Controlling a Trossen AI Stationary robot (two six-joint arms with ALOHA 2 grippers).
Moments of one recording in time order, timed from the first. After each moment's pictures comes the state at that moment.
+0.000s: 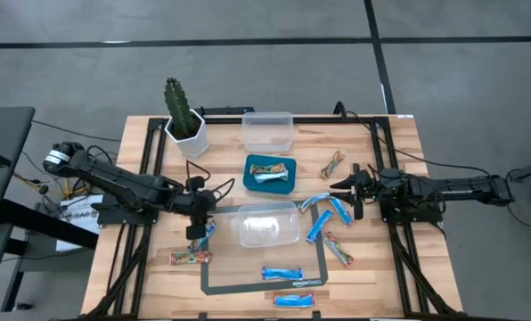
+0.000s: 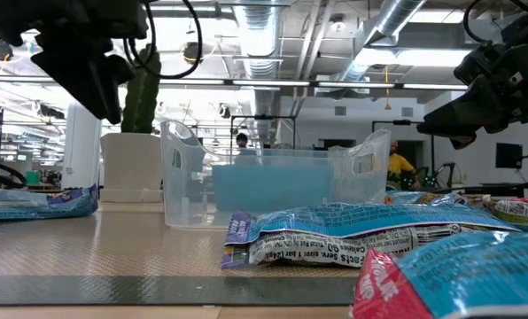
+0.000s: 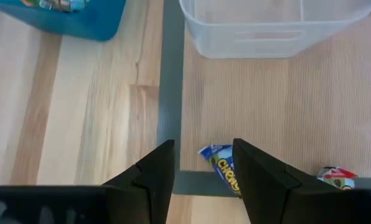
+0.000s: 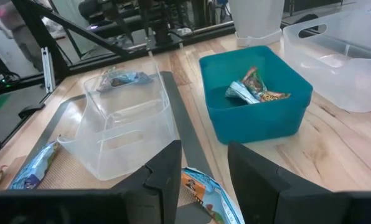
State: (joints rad) left arm -0.29 1.17 0.81 -0.75 -0.22 -0.35; right arm -0.05 0.28 0.01 0.01 0.00 0.18
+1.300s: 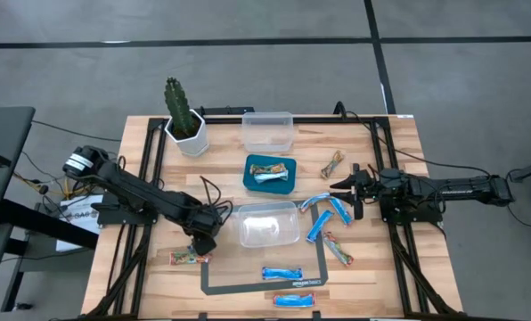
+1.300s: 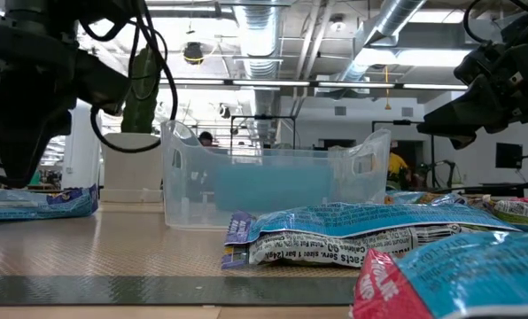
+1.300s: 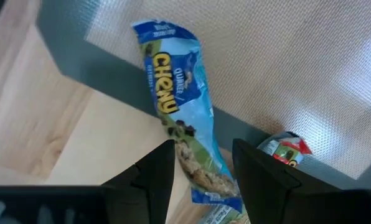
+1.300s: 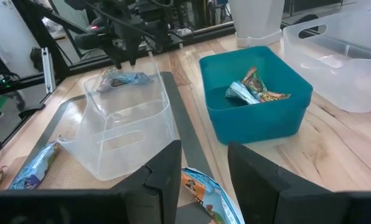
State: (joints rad) left arm -0.35 1.46 0.81 -0.77 0.11 -0.95; right arm -0.05 0.27 0.01 0.01 0.00 0.18
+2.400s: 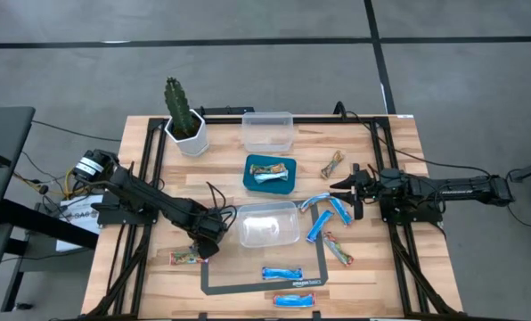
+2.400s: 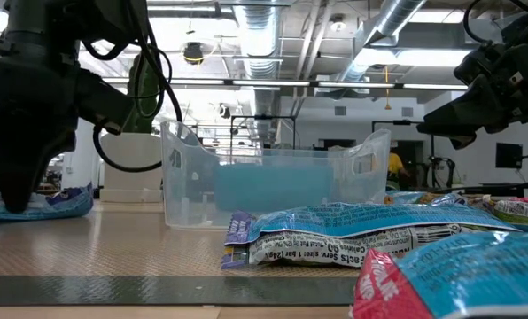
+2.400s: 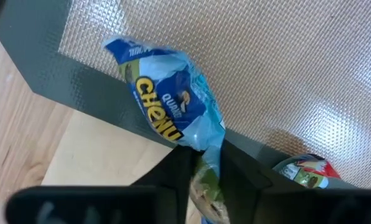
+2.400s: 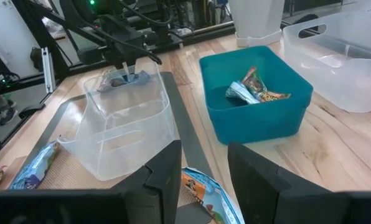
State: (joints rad) left arm -0.37 1.56 0.81 -0.71 0.08 -0.93; right arm -0.05 0.27 0.01 0.01 0.00 0.18
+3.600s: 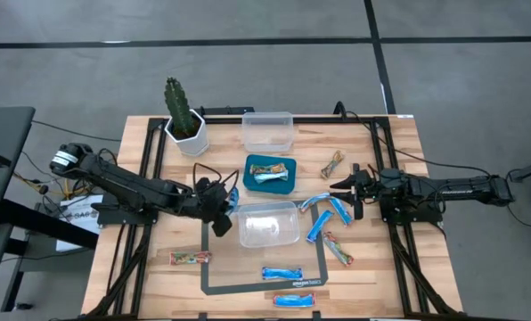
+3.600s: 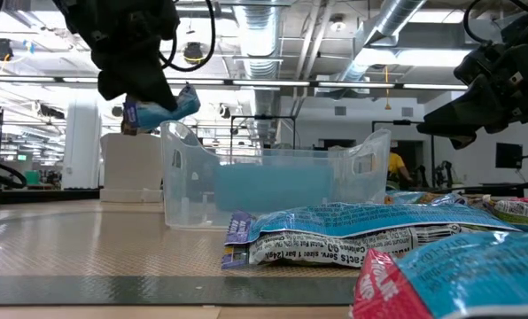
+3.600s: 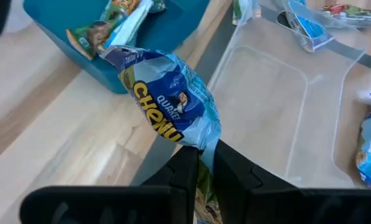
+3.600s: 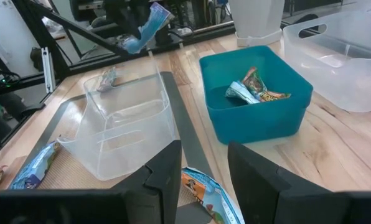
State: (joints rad) left arm -0.30 1.27 0.81 -0.43 -0.41 -0.74; right arm -0.05 0.27 0.01 0.01 0.00 0.18
